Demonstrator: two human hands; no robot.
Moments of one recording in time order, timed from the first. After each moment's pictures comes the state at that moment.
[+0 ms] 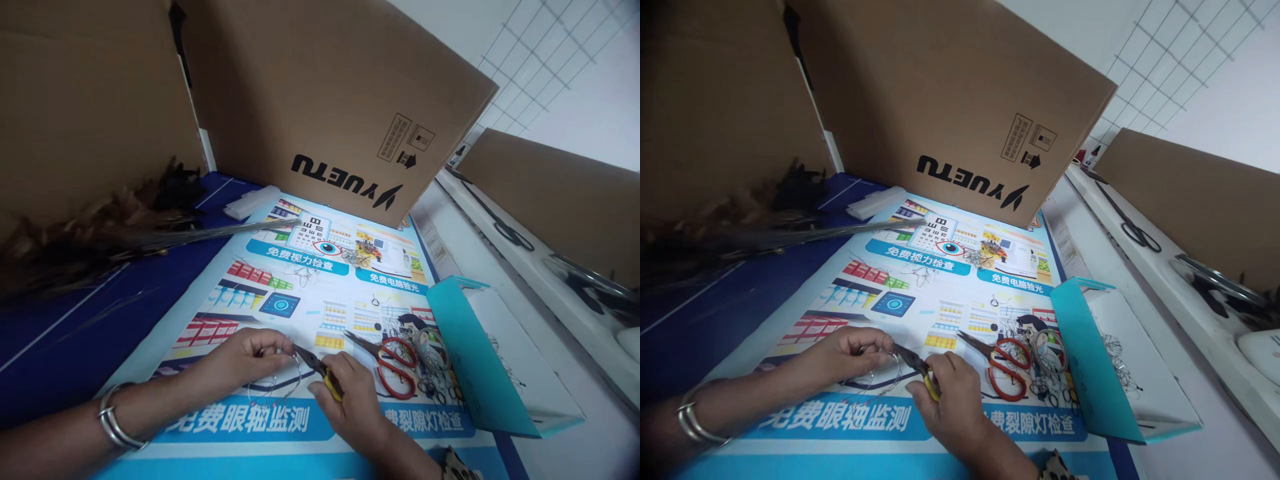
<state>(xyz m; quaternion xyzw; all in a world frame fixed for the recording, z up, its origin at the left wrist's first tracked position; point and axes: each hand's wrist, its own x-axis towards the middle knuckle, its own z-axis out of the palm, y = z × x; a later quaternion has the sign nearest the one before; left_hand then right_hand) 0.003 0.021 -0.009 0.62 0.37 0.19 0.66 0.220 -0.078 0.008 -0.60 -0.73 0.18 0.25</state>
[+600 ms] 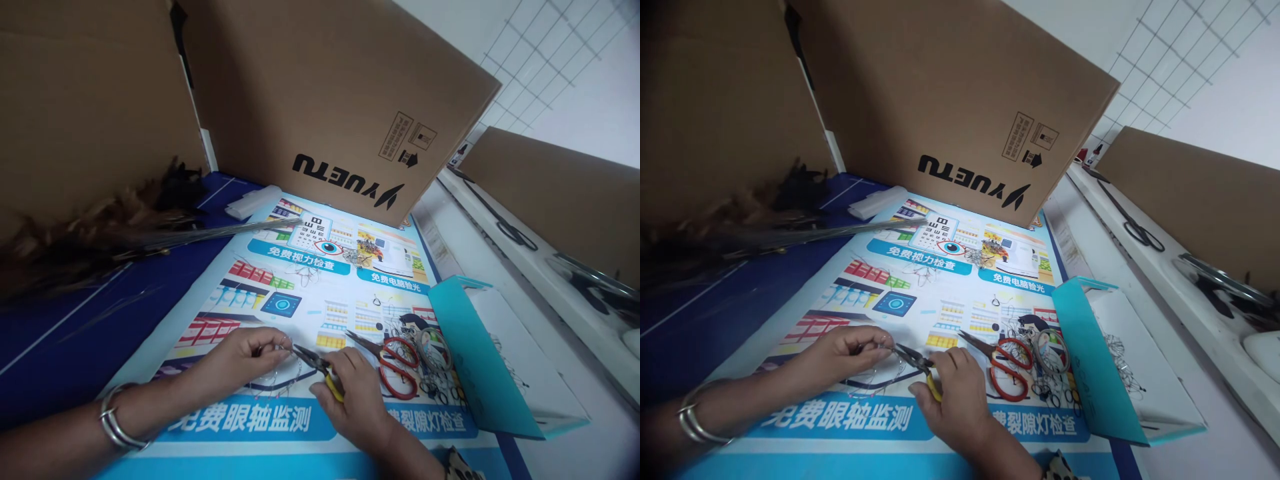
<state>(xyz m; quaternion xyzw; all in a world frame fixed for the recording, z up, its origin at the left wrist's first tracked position) 0.002 0.019 -0.005 0.67 0.40 0.22 0.59 0.224 -0.076 0.007 -0.60 -0.75 0.15 0.23</state>
